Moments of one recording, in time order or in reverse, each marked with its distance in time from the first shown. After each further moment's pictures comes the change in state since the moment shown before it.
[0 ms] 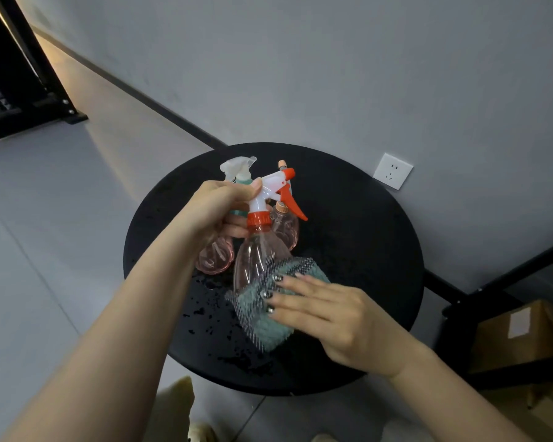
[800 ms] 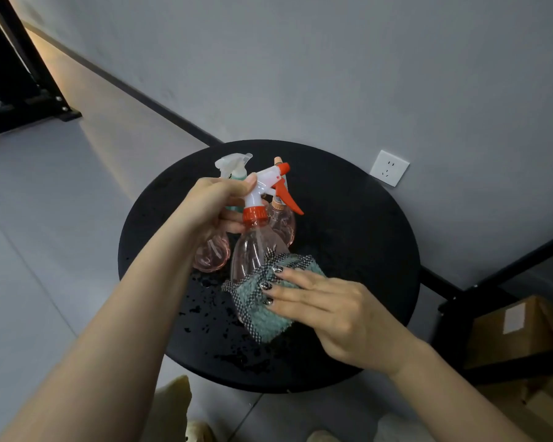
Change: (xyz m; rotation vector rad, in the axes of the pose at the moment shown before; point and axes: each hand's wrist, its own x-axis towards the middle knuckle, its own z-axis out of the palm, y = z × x) left_hand 0.002 -0.001 0.003 -0.022 0.025 0.000; right_hand 0.000 -0.002 -0.003 0.053 -0.006 0.081
